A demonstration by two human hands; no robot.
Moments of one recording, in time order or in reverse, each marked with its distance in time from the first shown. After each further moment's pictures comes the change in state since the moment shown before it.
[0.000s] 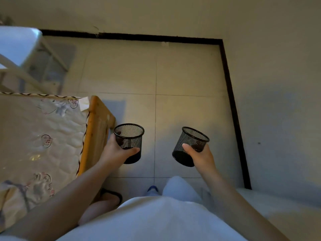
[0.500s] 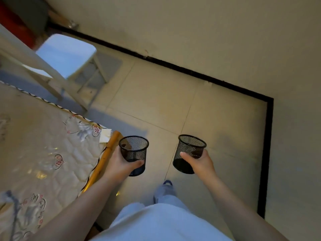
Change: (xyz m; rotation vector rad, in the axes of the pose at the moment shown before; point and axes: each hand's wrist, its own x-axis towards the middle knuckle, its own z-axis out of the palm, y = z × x) left_hand 0.211 0.117 -0.074 -0.175 0.313 -0.100; right_hand 0.260 -0.236 0.133 -0.297 -0.255 -0.100
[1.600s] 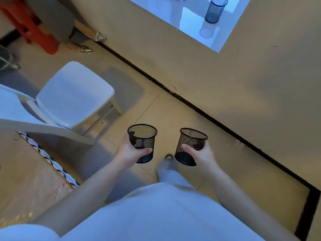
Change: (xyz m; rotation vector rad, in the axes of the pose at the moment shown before) left_hand 0.536 0.230 -0.102 -0.089 0.107 -0.224; right_hand 0.455 -0.426 0.161 -0.107 -0.221 -0.004
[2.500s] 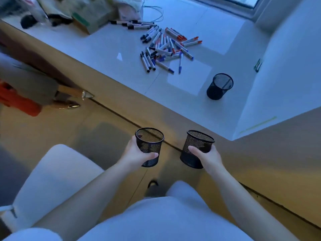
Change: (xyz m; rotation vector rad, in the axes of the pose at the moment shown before) left_hand 0.395 0.284 -0.087 0.124 -0.161 0.089; right_hand 0.326 -0.317 0.047 0.005 0.109 0.025
